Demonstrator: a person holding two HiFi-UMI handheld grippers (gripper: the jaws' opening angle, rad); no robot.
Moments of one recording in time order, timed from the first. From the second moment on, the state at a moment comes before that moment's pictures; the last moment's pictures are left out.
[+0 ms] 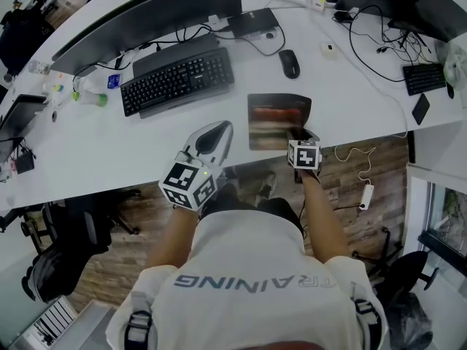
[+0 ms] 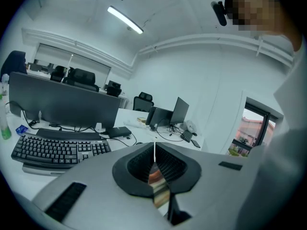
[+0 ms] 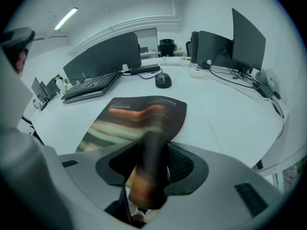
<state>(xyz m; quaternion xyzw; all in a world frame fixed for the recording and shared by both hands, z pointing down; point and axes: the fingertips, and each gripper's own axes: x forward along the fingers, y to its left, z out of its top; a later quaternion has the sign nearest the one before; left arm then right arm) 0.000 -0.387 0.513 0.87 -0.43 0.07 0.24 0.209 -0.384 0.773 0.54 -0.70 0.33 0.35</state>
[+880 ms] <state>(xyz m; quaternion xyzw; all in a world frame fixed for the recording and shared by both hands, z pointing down) 0.007 -0.386 0.457 0.88 -0.42 0.02 0.20 0.240 -0.433 0.573 0.61 -0.75 0.18 0.18</state>
